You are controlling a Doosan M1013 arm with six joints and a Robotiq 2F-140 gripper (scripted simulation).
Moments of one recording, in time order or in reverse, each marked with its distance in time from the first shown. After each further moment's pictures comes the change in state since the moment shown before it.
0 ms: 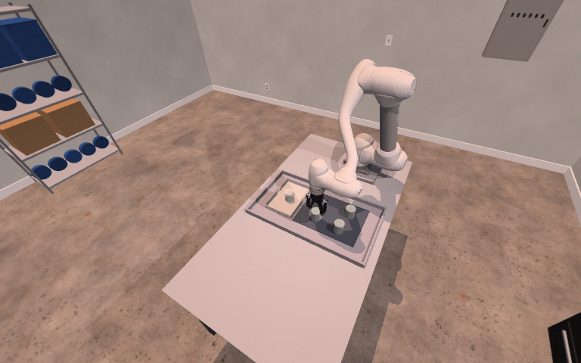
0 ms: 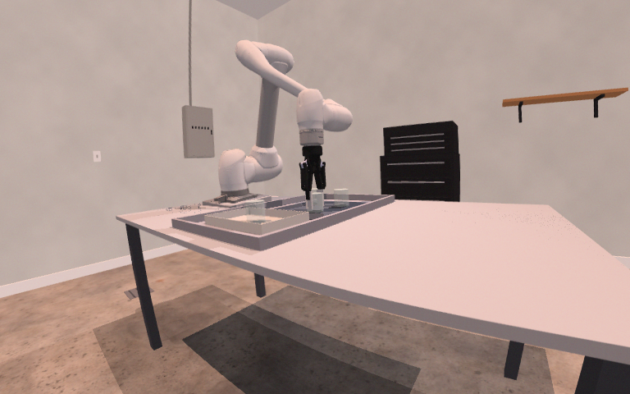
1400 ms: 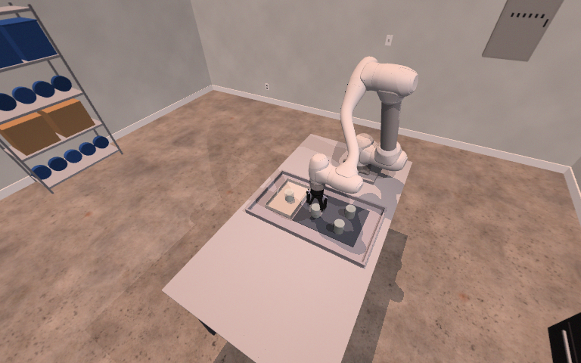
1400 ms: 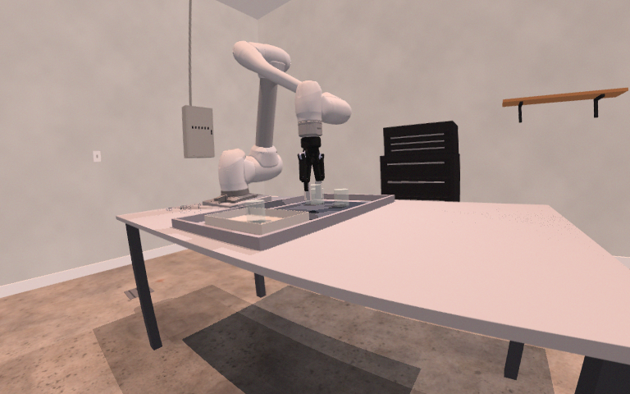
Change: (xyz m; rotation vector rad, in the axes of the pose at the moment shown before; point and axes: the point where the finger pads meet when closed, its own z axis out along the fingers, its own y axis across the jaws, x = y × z) arm 0.003 -0.002 -0.032 0.003 -0.001 0.003
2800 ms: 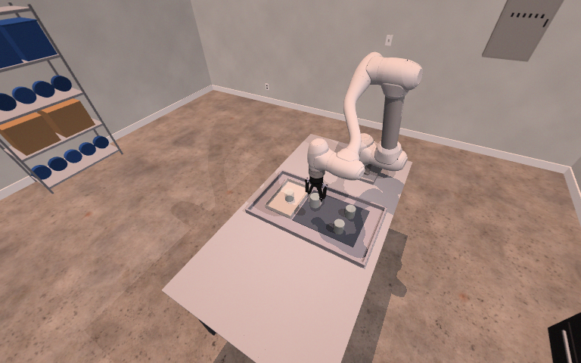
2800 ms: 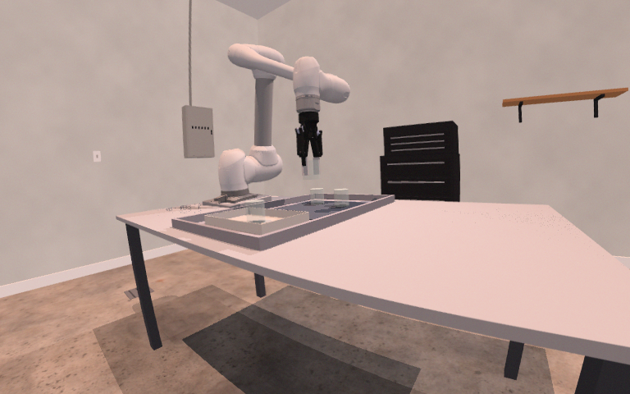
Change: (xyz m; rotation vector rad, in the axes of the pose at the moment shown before) arm -0.002 -0.009 -0.091 0.003 -0.001 -0.002
